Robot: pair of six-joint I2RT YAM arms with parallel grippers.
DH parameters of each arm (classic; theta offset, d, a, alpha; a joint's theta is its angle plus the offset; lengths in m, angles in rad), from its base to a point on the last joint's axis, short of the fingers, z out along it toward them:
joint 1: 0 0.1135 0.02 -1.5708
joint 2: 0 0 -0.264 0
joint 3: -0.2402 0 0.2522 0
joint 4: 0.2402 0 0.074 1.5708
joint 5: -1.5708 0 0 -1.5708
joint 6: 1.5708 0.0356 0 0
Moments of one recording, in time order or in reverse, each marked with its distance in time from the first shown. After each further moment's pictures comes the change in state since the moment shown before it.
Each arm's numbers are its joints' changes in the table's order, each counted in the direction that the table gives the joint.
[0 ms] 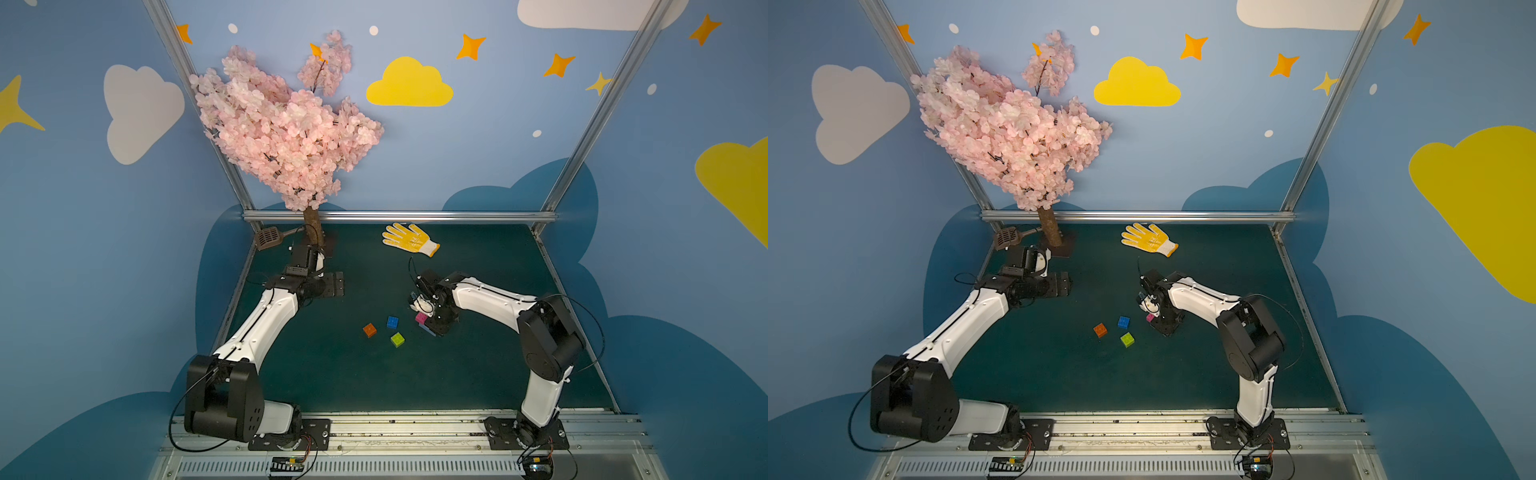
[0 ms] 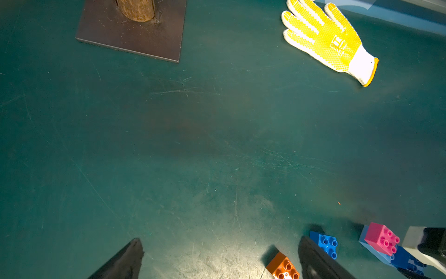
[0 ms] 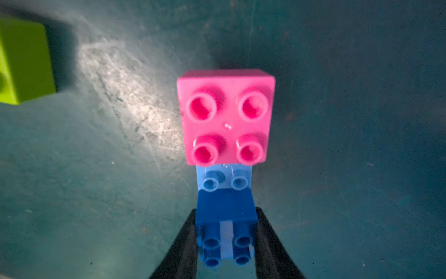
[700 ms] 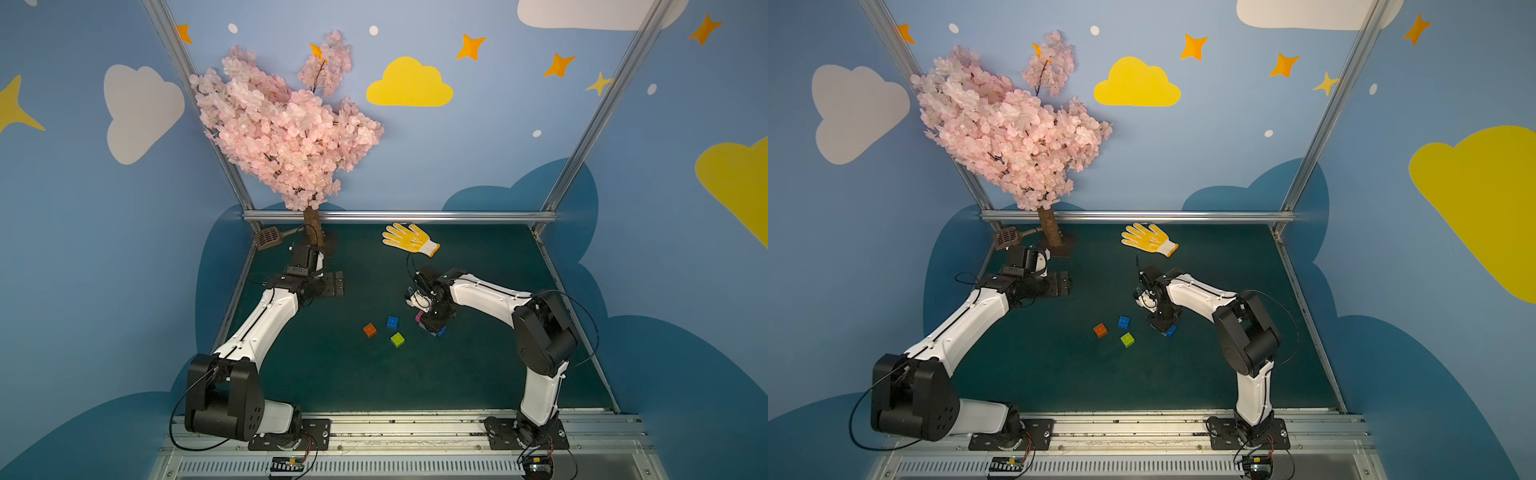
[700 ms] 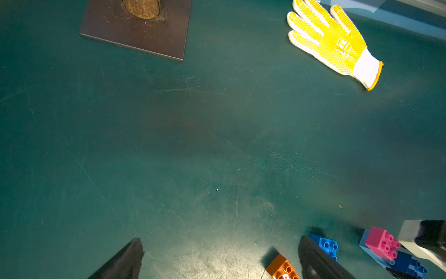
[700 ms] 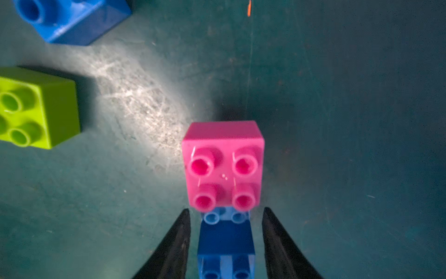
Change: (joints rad) left arm 0.000 0.006 0.000 -0.001 0.008 -0.023; right arm -0.016 0.054 -0.056 -0.032 0.063 0.016
